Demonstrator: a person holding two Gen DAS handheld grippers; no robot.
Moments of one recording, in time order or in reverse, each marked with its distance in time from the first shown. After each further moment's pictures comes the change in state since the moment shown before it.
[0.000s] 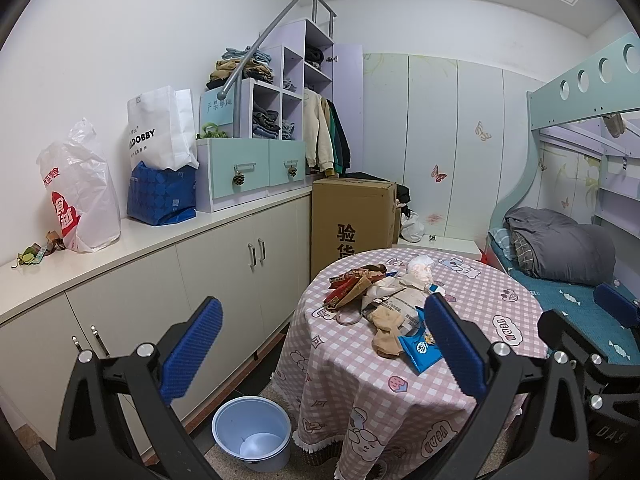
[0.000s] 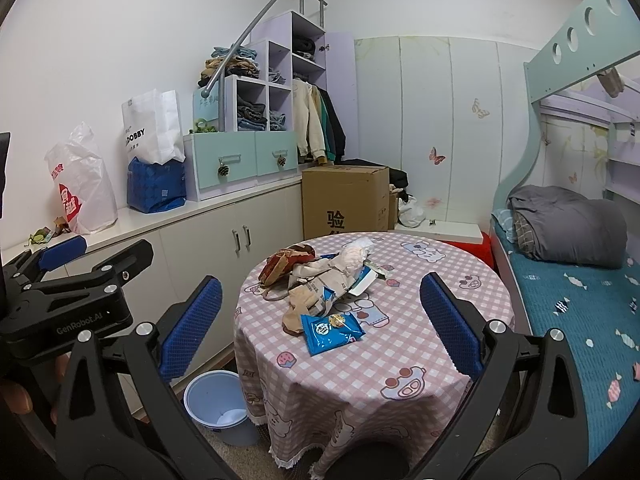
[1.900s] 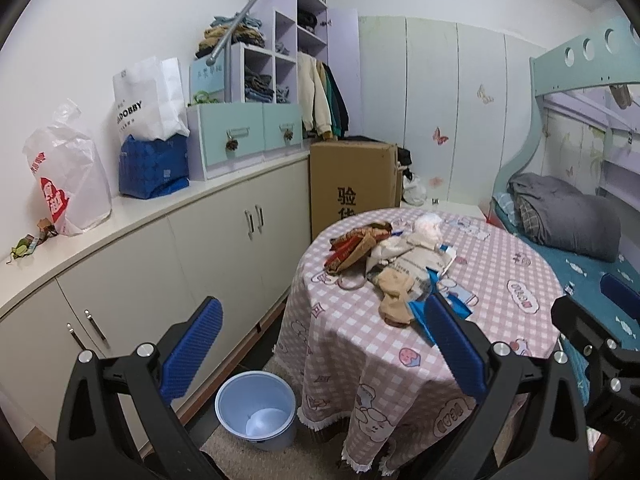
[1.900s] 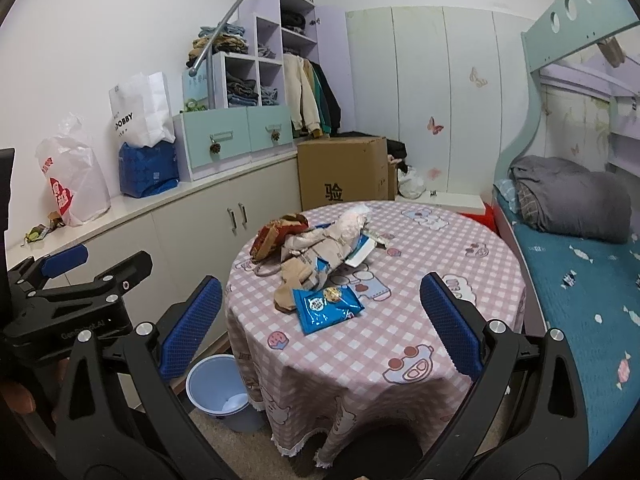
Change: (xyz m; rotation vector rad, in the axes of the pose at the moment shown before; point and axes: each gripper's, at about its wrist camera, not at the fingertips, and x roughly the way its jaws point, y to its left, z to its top) left arm 0.046 -0.008 -0.018 0.039 0.147 0.002; right arm 0.032 -0.012 -0.023 0.050 0.104 0.003
